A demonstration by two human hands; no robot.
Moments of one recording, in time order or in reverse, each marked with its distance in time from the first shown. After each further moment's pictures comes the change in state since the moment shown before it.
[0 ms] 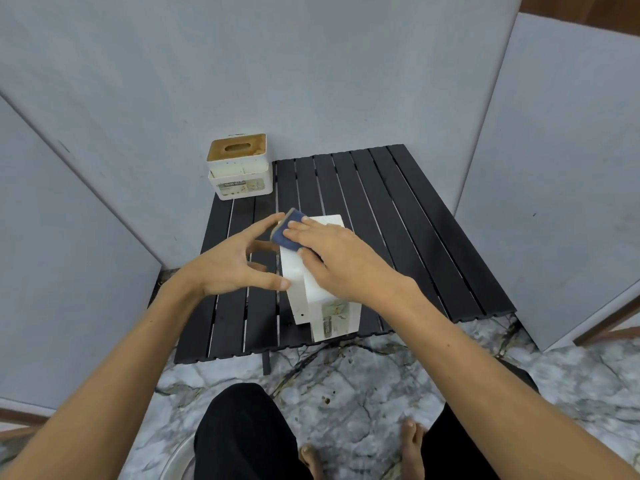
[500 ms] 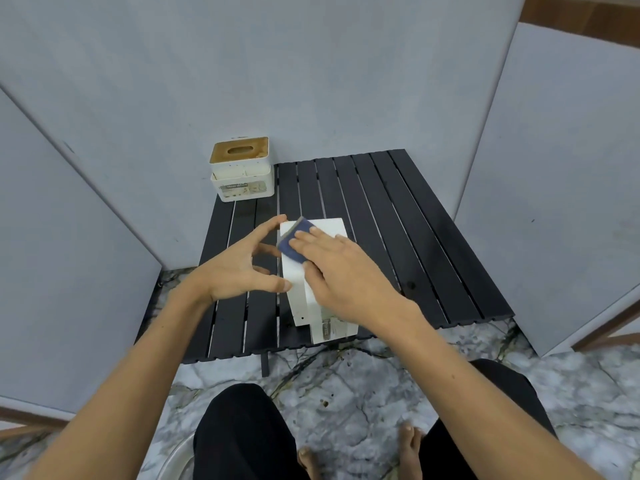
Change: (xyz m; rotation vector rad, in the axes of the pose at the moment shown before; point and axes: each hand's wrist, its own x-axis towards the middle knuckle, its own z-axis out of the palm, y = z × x) left_hand 0.000 -0.001 0.010 -0.028 0.037 0.025; right_hand -0.021 -0.013 0.005 -0.062 0.037 0.067
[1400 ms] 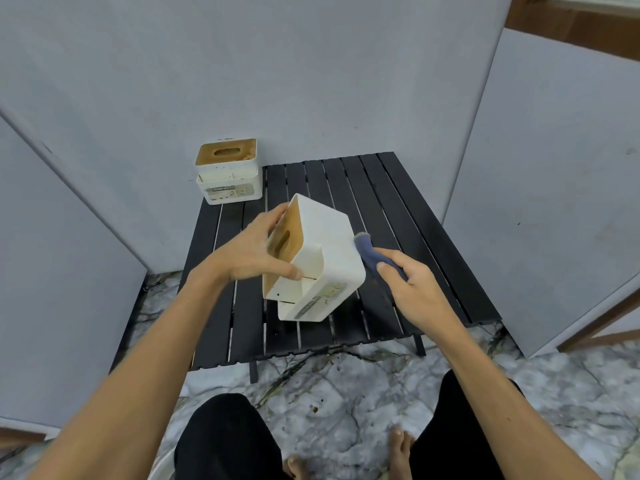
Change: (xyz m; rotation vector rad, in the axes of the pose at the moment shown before) left_hand 0.056 0.006 0.007 0.118 0.027 0.014; right_hand -0.057 0.098 0.002 0.680 0.255 0.454
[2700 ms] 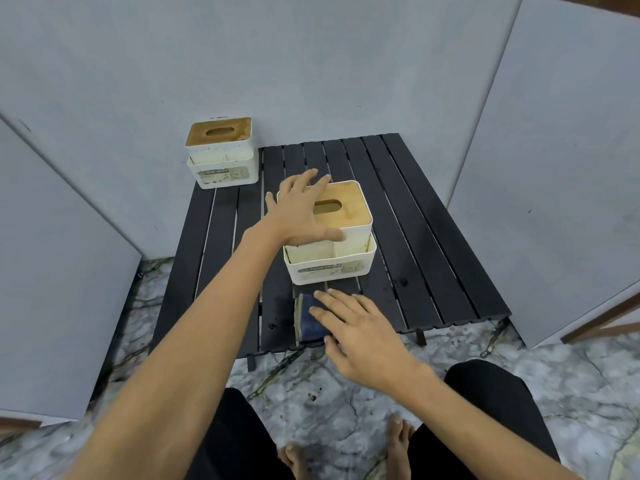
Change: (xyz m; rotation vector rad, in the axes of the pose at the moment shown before) left_hand 0.079 0.023 0.034 0.528 0.143 -0.032; right_hand -0.034 0.042 0.077 -0.893 -0.287 -0.498
